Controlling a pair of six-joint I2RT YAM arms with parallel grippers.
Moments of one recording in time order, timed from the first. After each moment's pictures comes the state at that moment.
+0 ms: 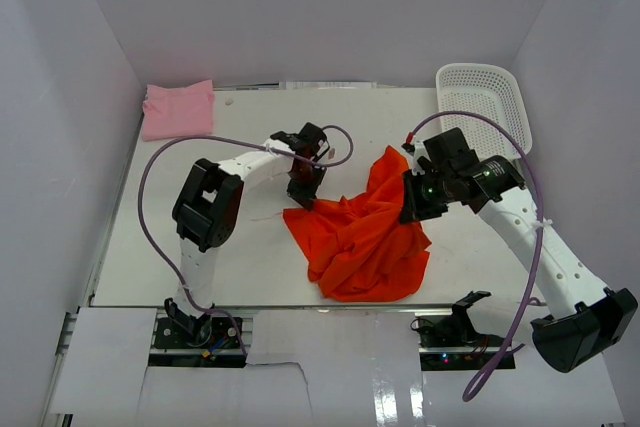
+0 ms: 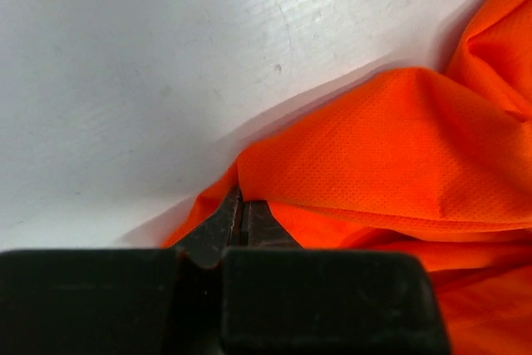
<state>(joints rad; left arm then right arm) -0.60 2.03 1.48 -0.77 0.15 -0.18 0.50 1.16 1.23 -1.13 -0.25 0.23</state>
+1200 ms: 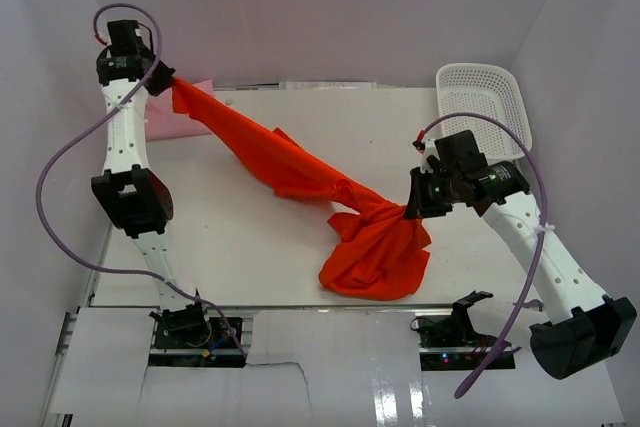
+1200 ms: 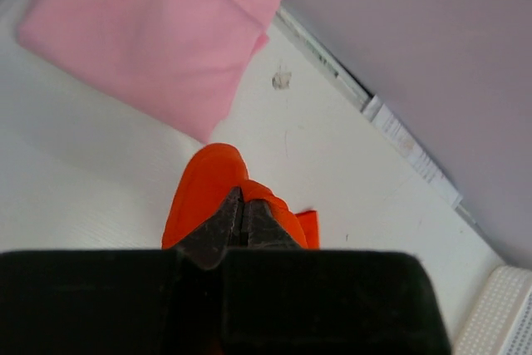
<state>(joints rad) 0.17 2.08 2.28 -0.89 -0.02 -0.61 0.41 1.12 1.17 -1.06 -0.27 0.23</state>
